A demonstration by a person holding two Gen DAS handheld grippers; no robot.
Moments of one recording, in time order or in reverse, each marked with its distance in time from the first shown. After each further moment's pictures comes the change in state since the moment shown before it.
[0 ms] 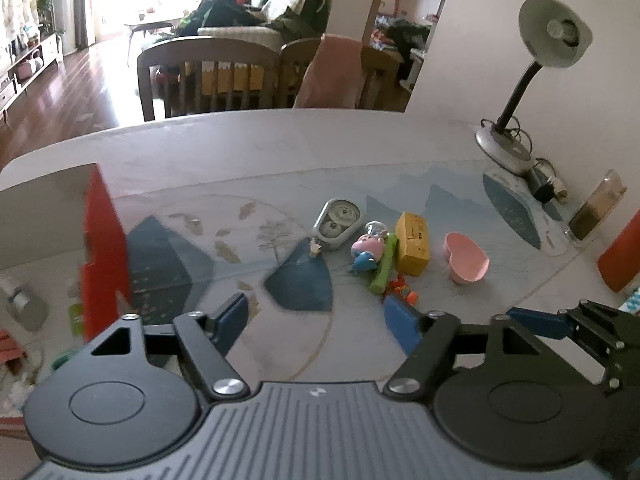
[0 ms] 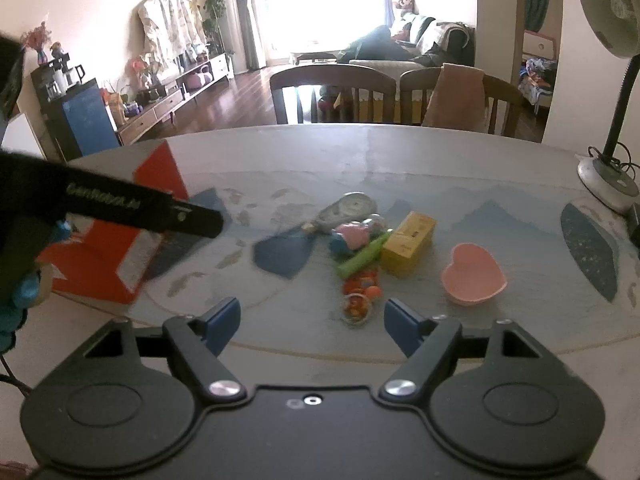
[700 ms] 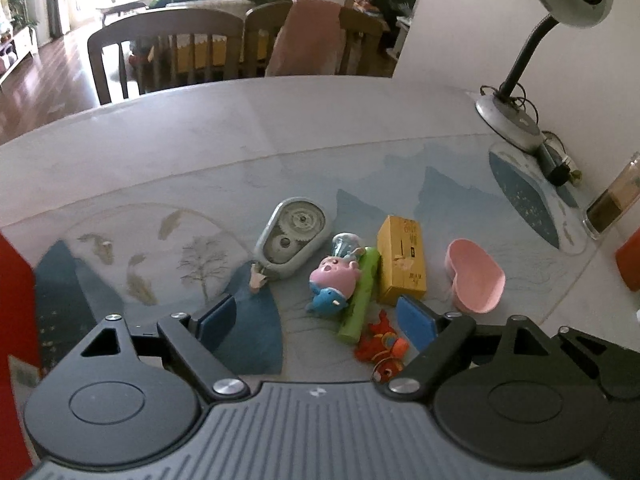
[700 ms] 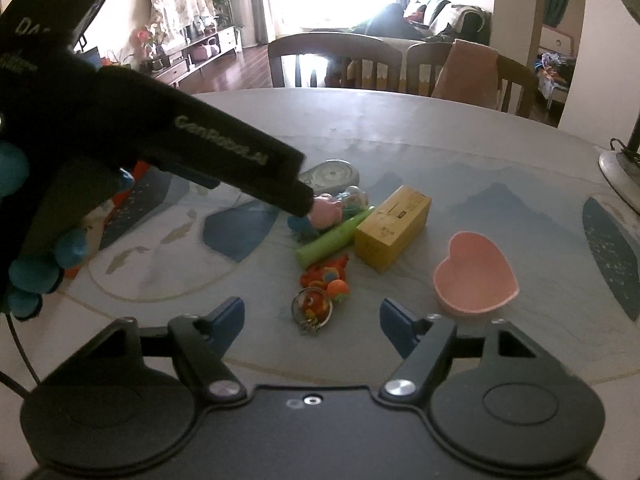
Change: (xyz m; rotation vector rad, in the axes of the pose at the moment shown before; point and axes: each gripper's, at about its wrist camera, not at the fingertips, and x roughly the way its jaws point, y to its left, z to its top) left arm 0.103 -0.036 0.034 0.046 0.091 -0.040; right arm 0.064 -0.031 -0.001 -0.054 0.072 0.024
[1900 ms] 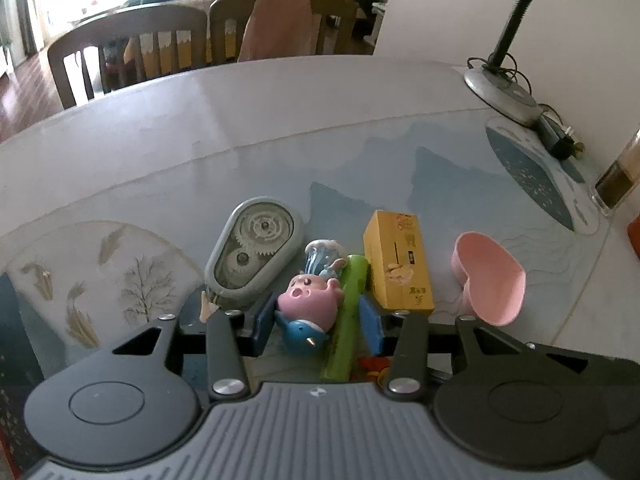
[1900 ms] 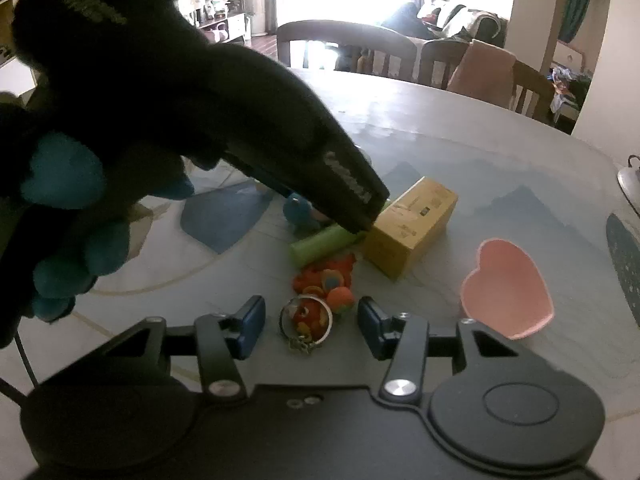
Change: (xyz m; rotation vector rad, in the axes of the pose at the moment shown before) left arm 0.057 -0.016 0.005 0.078 0.021 -0.021; right arm 0.042 0.011 -0.007 -0.082 0.012 -0.029
